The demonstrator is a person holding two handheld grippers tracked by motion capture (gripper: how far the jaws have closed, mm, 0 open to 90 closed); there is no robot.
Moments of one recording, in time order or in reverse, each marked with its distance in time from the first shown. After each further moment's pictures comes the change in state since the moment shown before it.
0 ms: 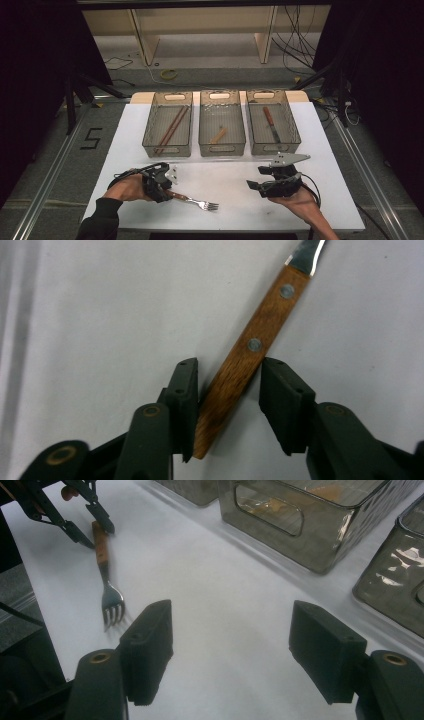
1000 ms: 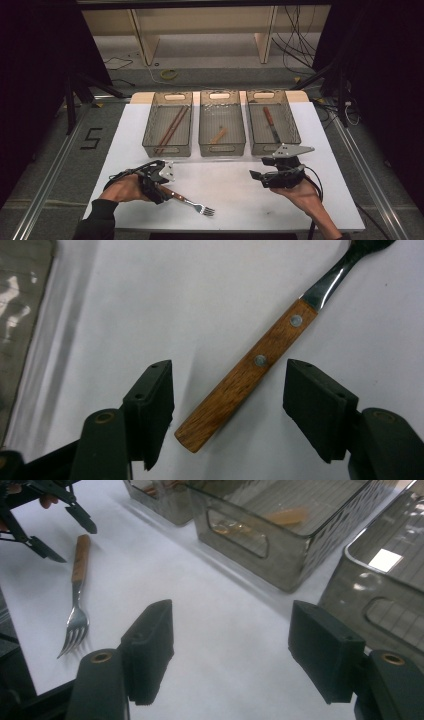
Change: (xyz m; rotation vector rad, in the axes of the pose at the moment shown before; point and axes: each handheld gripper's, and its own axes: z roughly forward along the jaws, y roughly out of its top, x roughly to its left) left arm -0.001 -0.006 -0.009 -0.084 0.067 -0.039; right arm -0.012 0.013 -0.006 -0.032 -0.054 0.006
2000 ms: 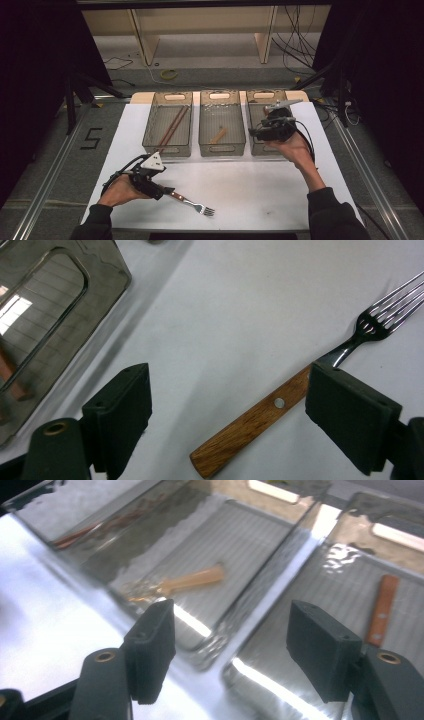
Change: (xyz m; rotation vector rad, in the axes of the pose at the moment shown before) left arm 0.010 -0.021 -0.012 -0.287 0.032 -0.220; right arm -0.064 0.089 0.030 0.049 -0.130 0.063
